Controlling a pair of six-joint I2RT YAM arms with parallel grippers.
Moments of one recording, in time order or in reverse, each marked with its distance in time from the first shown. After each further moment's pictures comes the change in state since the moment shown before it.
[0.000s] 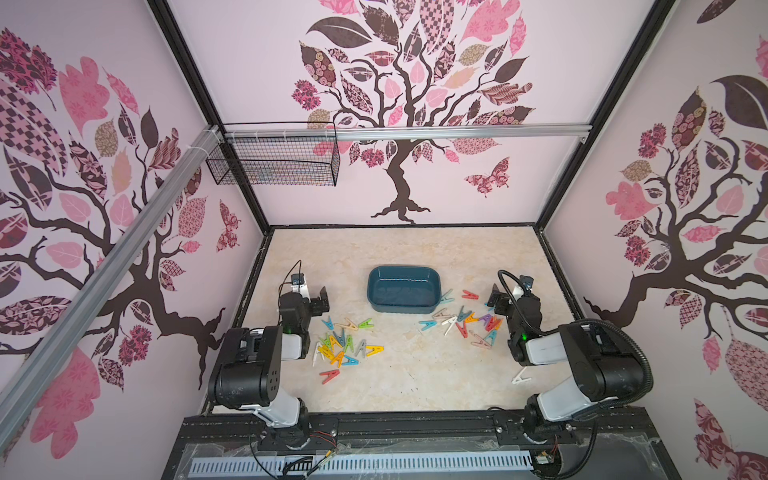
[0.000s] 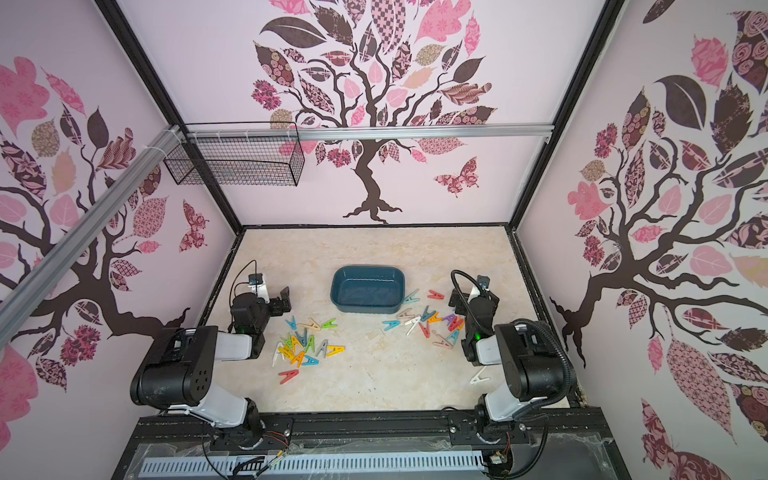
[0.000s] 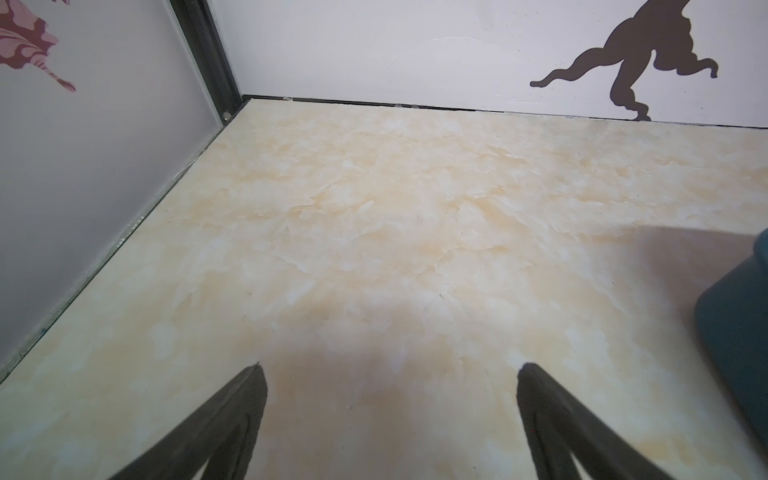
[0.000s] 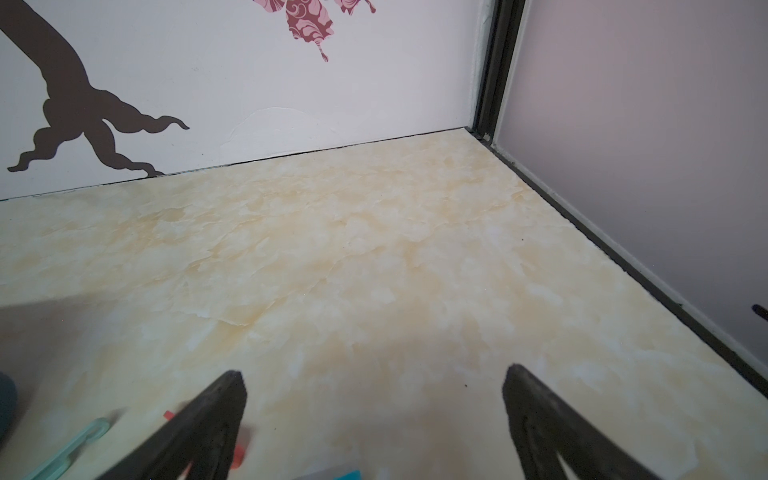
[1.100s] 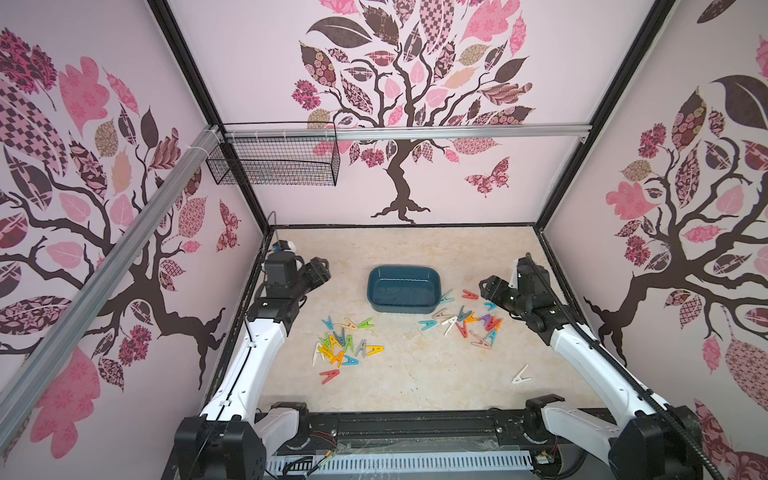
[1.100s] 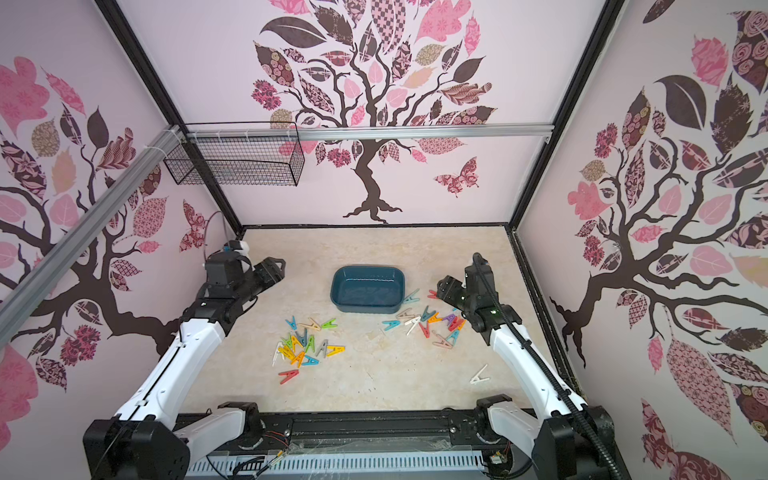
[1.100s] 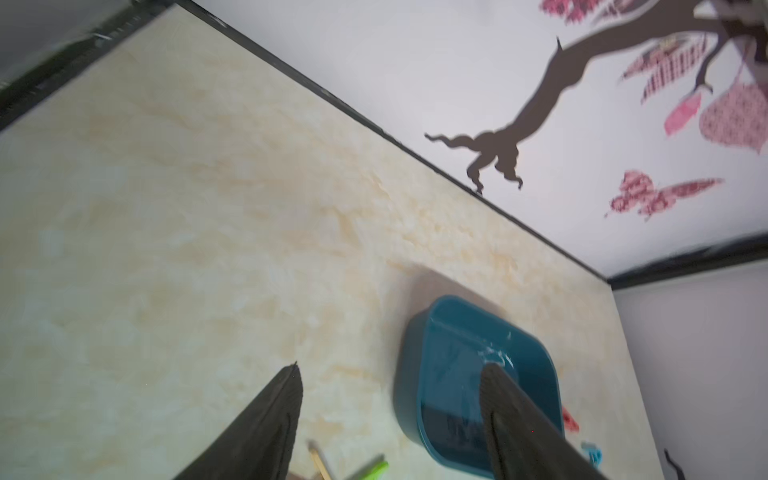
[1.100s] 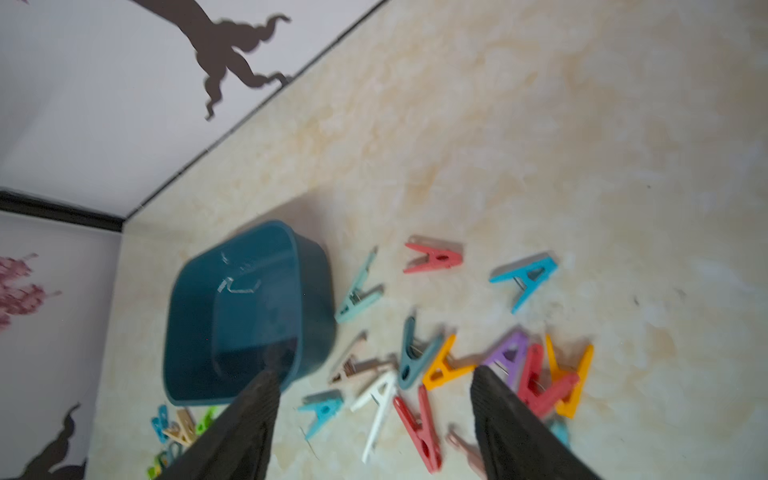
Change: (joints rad) left arm -0.195 -0.465 0.529 -1.168 0.104 -0.522; right arm 0.139 -0.484 0.498 -1.469 -0.324 0.520
